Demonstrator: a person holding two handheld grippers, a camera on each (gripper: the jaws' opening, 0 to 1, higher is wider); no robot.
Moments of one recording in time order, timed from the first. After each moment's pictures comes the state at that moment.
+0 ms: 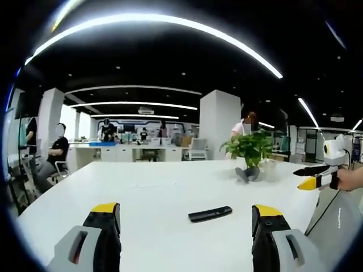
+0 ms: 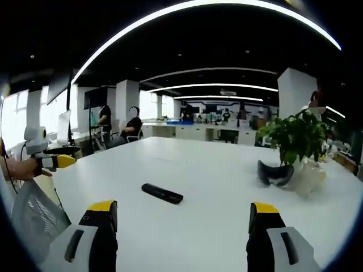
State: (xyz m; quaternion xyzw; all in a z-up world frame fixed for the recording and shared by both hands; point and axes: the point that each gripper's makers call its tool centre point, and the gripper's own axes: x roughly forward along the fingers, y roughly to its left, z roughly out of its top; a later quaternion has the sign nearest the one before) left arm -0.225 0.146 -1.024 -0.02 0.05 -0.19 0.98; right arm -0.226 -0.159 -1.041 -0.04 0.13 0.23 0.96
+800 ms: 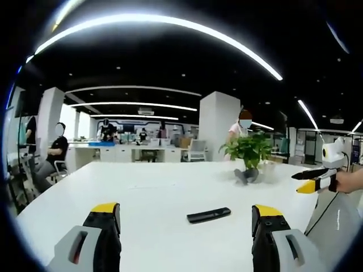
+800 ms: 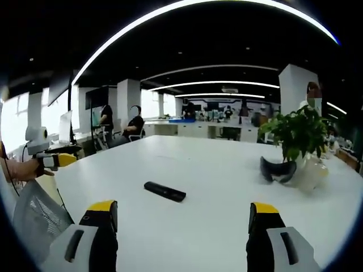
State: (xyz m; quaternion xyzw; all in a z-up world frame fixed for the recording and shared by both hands) left arm -0.224 0.140 -1.022 -0.02 0.05 -0.19 0.98; right arm -0.226 -0.158 -1.045 -0.03 0.14 0.24 0.96
